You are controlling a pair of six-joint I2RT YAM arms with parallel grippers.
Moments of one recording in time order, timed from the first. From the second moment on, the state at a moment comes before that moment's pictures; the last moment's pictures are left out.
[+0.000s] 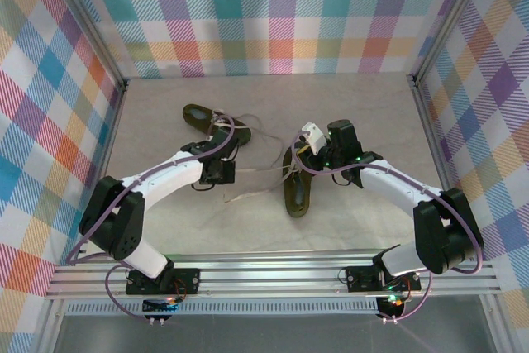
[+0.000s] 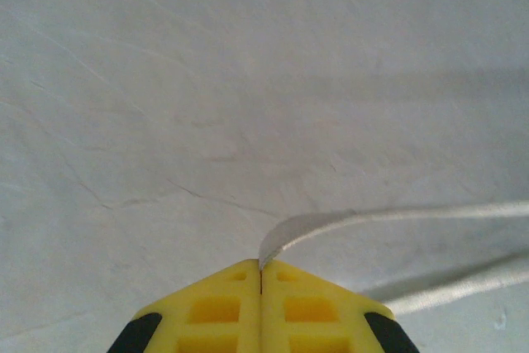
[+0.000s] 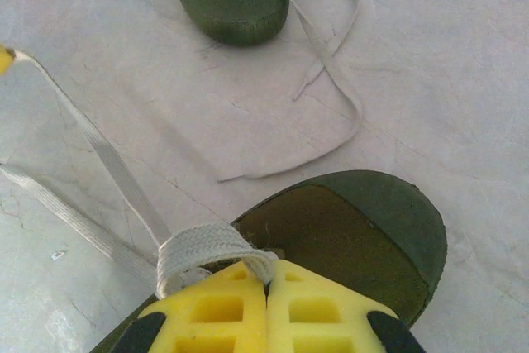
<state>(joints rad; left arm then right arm) -0.58 1.55 1.01 -0.70 -0.16 -0.51 0.45 1.42 0.83 -0.10 -0.35 -0.23</state>
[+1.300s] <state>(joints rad) -1.05 1.59 1.24 -0.42 0.09 -0.43 0.33 1.70 1.05 -0.18 -0.60 0.37</state>
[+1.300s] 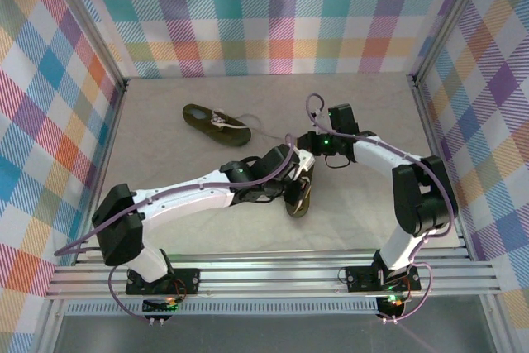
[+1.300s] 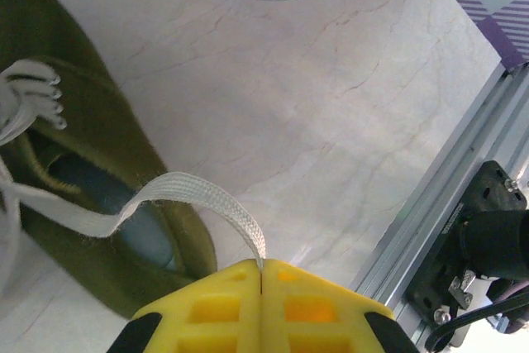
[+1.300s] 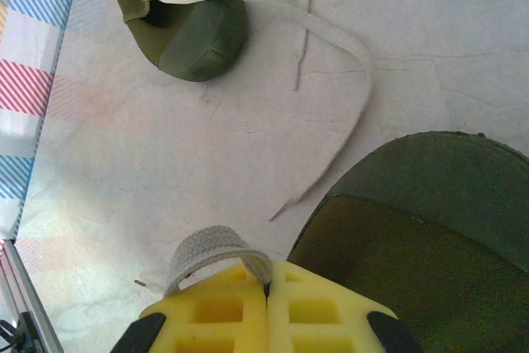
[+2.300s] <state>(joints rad) -1.06 1.91 1.42 -0.31 0.15 -0.36 0.29 1.77 1.06 -0.15 -0.69 0.44</state>
